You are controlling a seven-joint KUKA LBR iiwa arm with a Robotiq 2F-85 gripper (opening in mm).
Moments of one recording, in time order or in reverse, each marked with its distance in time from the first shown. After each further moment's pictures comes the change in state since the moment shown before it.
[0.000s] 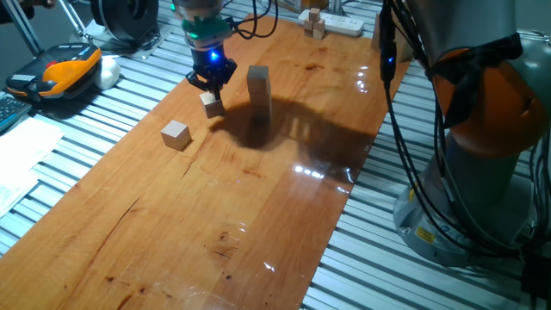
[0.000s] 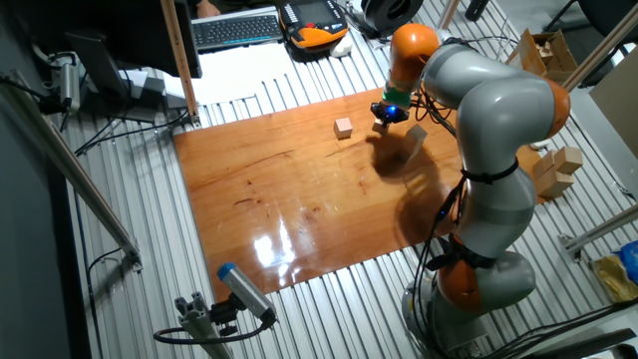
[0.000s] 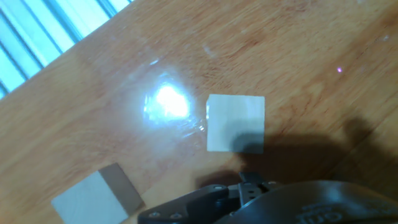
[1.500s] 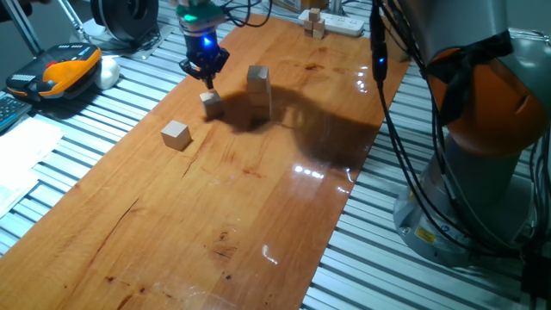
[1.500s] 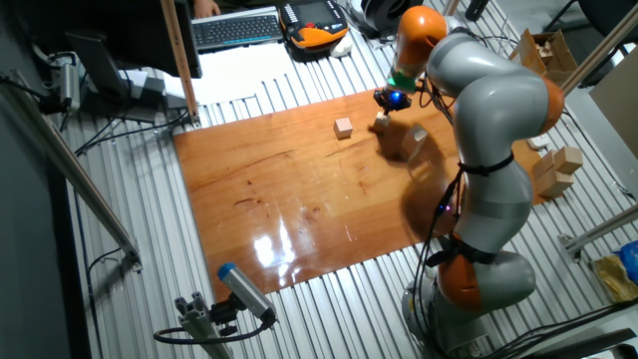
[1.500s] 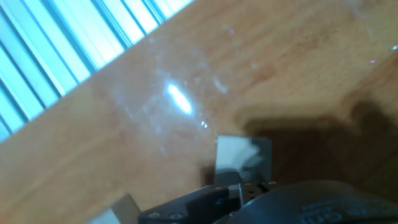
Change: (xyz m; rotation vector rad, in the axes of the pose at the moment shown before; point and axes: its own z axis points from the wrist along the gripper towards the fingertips) arm -0.047 0.013 -0.012 0.002 0.019 0.002
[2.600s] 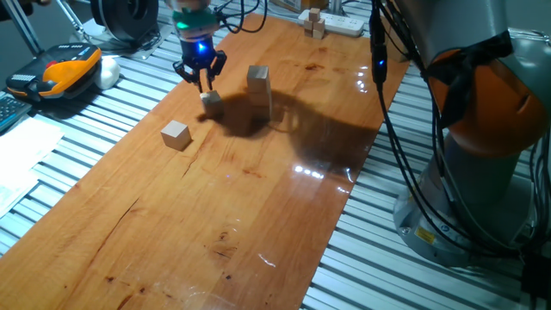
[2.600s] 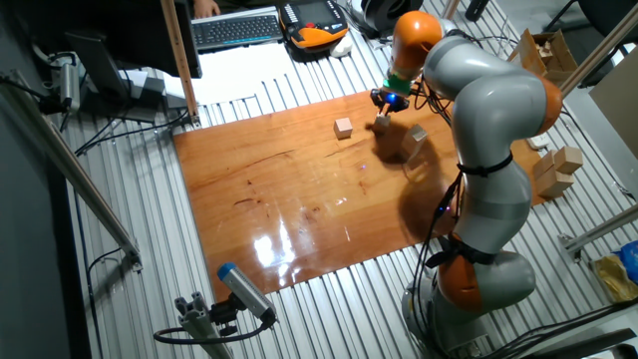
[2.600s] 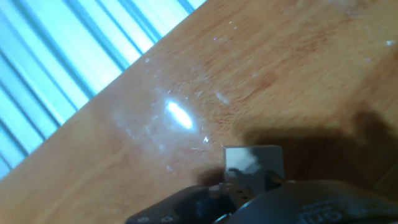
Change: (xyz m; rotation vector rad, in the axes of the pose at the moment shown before) arm 0.001 0.001 0.015 -0.010 -0.047 0.118
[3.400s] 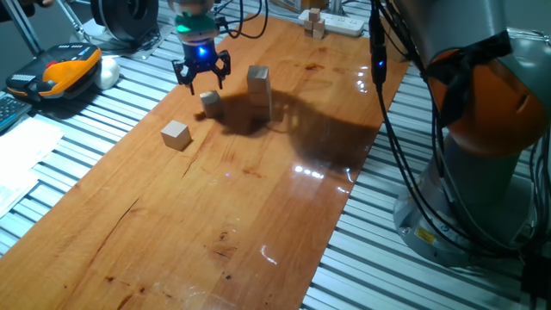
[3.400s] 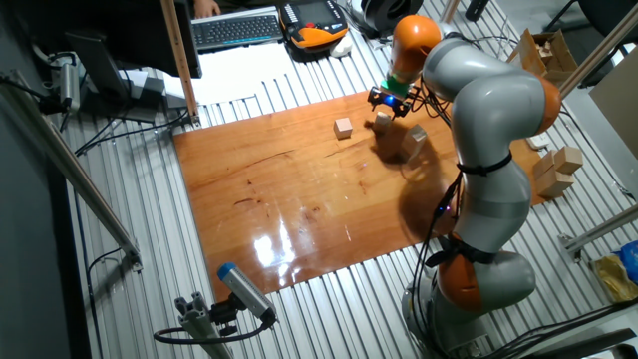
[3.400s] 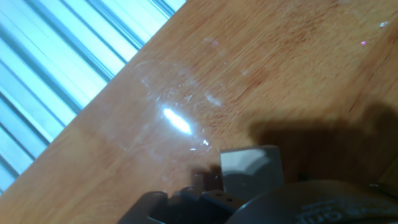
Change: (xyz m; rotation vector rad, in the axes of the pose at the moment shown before) arm -0.004 -0.007 0.016 -0.009 0.004 0.063
